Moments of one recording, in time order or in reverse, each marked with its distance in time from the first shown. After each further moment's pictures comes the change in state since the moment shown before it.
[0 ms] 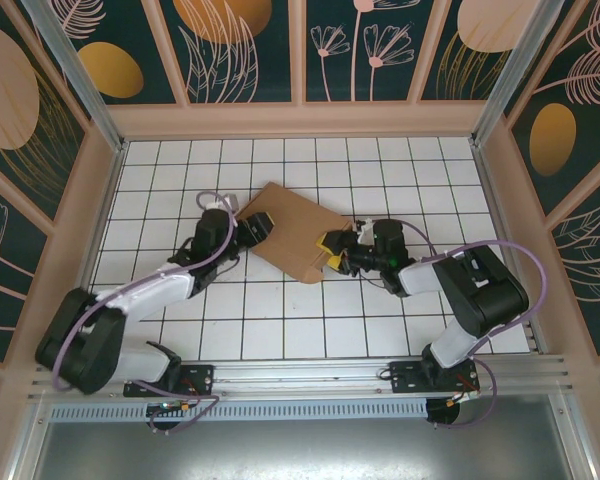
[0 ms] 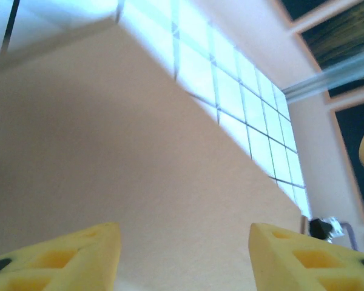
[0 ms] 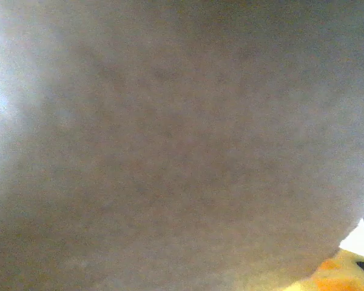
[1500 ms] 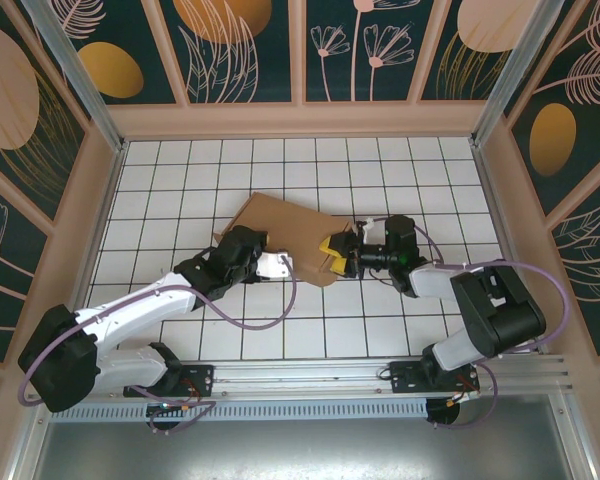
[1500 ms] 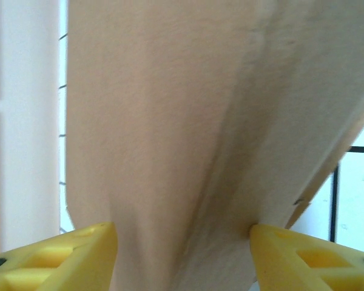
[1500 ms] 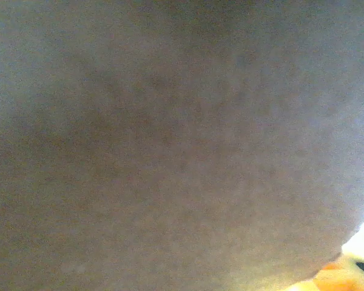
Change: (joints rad) left arm -0.270 -0.087 0.071 -0.470 -0.247 1.833; right arm -0.048 -0.145 -0.014 -0.087 -0.260 0.050
